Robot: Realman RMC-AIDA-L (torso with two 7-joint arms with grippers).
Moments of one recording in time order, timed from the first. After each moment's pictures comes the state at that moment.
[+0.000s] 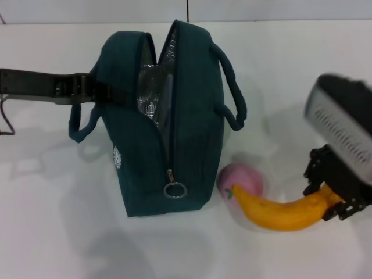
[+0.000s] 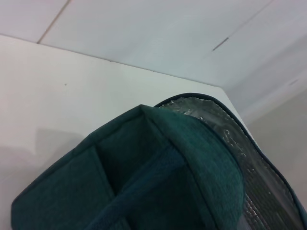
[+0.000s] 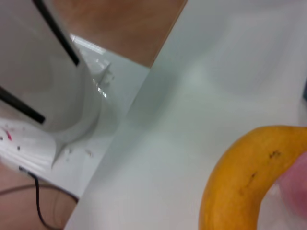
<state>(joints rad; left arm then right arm) -0.50 -2.05 0.78 1.16 2.08 1.73 -2.51 0.75 2.02 -1.57 -1.39 -2.47 -1.90 1.63</state>
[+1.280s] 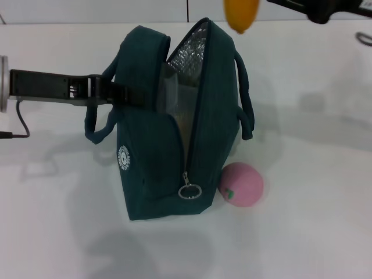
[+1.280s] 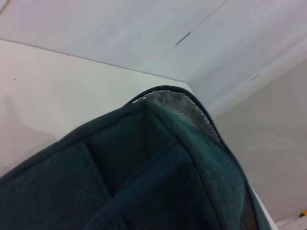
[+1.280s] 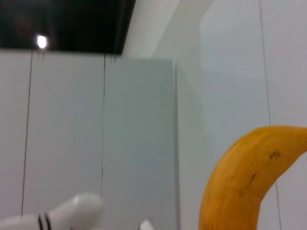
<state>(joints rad) -0.51 -2.07 0.79 1.15 2.02 1.78 -2.49 0.58 2.02 -1.10 -0.98 -1.24 -1.58 1.47</state>
